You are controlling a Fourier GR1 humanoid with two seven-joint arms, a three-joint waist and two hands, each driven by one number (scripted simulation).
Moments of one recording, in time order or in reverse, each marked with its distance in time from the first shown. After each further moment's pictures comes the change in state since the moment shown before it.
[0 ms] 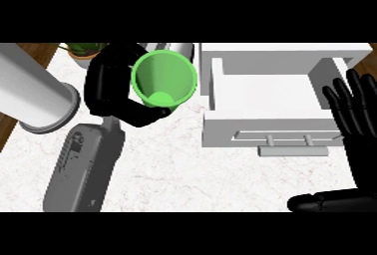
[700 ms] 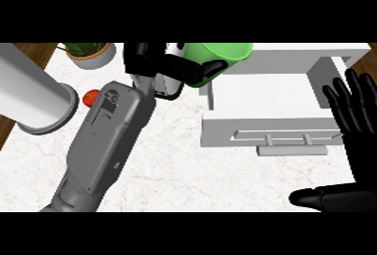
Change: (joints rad) left arm -0.339 -0.005 -0.064 0.241 -0.044 0.172 0.094; right arm -0.004 -0.010 -0.025 0.050 -0.012 0.025 -0.041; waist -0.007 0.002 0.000
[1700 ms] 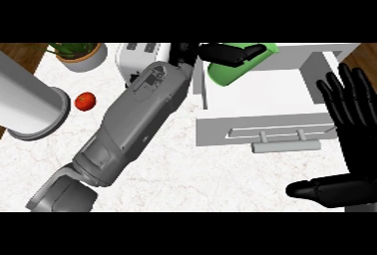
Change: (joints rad) left arm -0.312 -0.001 -0.204 0.566 0.247 0.156 -0.180; right arm -0.040 -0.006 -0.005 0.058 -0.008 0.022 -0.034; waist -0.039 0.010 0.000
